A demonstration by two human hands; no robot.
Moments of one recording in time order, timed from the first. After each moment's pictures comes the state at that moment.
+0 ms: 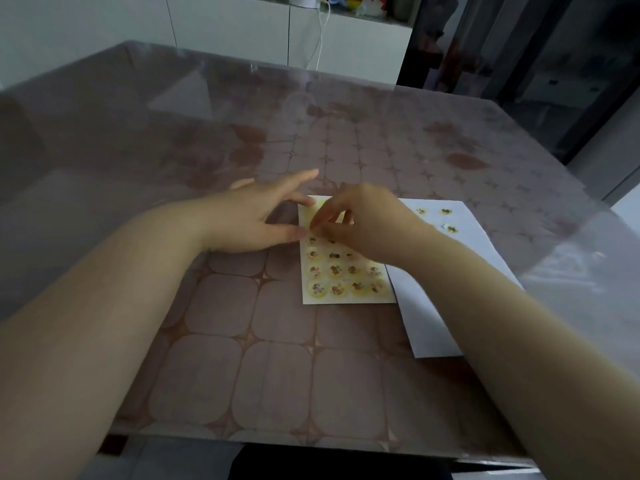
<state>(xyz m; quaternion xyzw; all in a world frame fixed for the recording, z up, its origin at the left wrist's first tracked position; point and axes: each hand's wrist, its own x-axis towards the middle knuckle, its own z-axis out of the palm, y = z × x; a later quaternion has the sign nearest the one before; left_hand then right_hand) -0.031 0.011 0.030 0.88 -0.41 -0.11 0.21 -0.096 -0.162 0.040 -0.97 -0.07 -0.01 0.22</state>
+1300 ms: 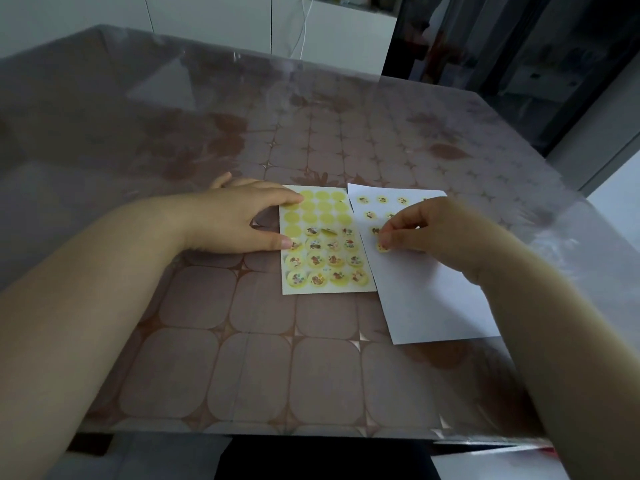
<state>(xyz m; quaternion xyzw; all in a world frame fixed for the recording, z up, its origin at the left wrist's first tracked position) -0.037 0.003 0.027 0.90 -0.39 -0.13 0.12 -0.141 -0.228 0.043 -0.90 0.16 0.04 0.39</state>
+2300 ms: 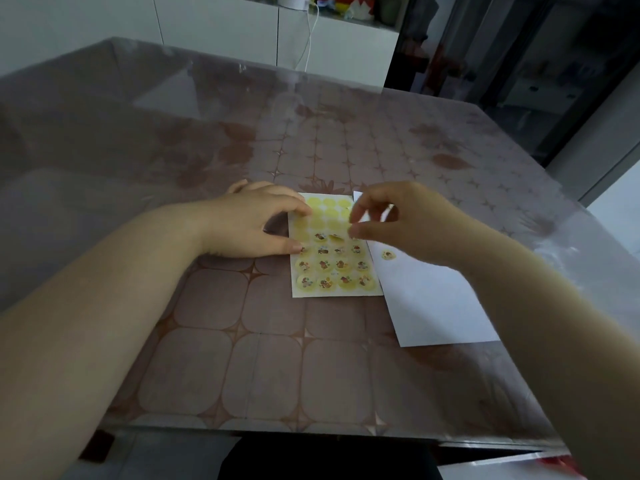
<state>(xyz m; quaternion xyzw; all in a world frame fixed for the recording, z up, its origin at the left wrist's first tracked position) -0.036 0.003 0.024 0.89 -0.42 -0.10 0.14 -0.126 -0.199 0.057 -0.96 -0.01 0.01 0.27</state>
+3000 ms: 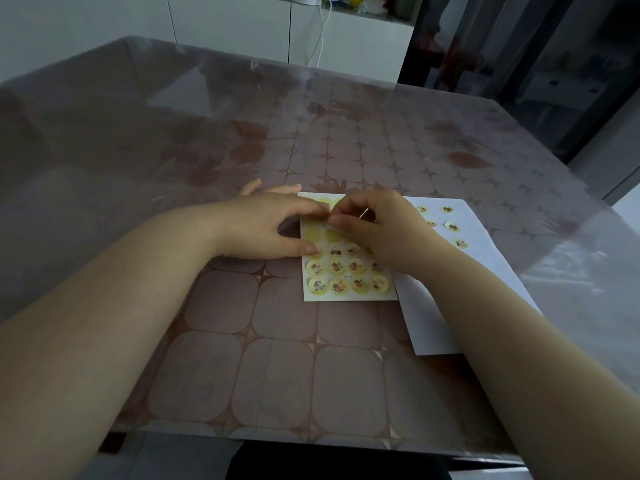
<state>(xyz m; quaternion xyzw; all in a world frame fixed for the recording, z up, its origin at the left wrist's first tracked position) -0.039 -0.001 0.025 0.89 -0.41 -0.14 0.15 -0.102 -0.179 0.022 -0.93 -0.03 -0.05 0.36</state>
